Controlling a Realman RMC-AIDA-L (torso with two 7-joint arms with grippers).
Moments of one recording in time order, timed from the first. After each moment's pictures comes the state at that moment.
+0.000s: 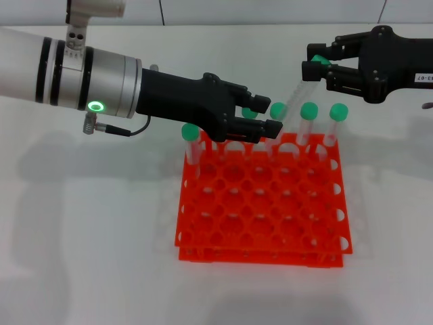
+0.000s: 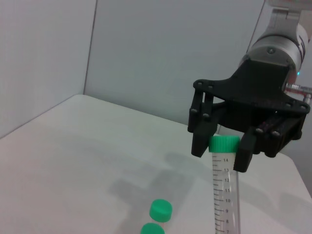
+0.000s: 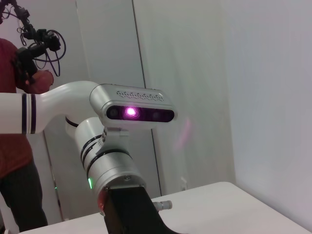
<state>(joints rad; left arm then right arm) -0.79 -2.07 0.98 0.68 1.94 1.54 -1.63 0.55 2.01 -0.96 -0.98 -1.67 -1.59 1.60</state>
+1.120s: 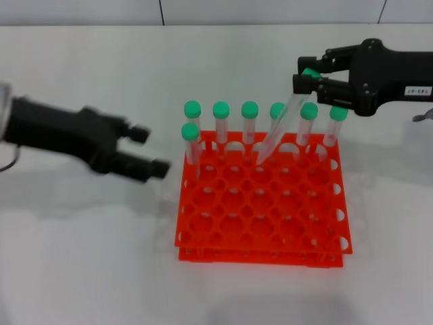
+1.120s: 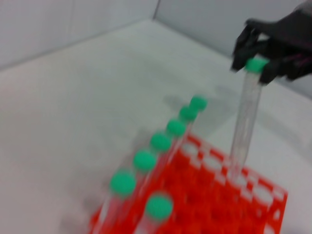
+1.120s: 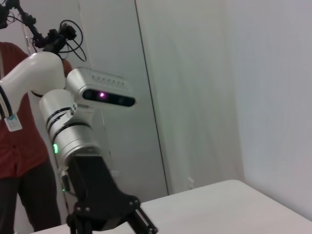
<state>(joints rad) -0.48 -2.03 0.97 1.27 2.10 1.79 -2.08 0.53 2.02 -1.02 -0.97 -1.64 -1.57 1.59</state>
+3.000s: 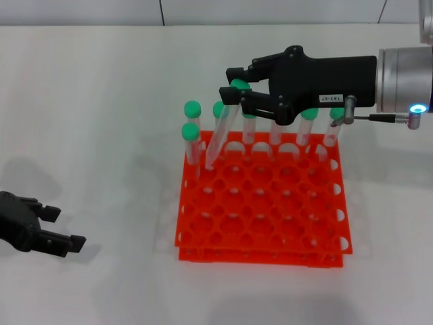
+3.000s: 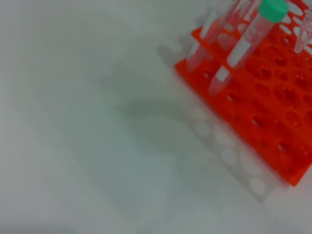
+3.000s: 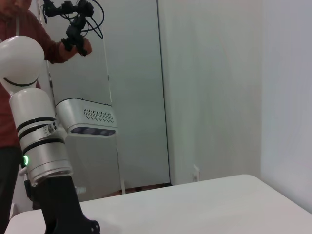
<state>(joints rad) -0.31 -2.04 0.88 1.28 2.40 1.78 -1.99 0.55 2.02 -1.42 -1.02 -1.49 -1.24 1.58</state>
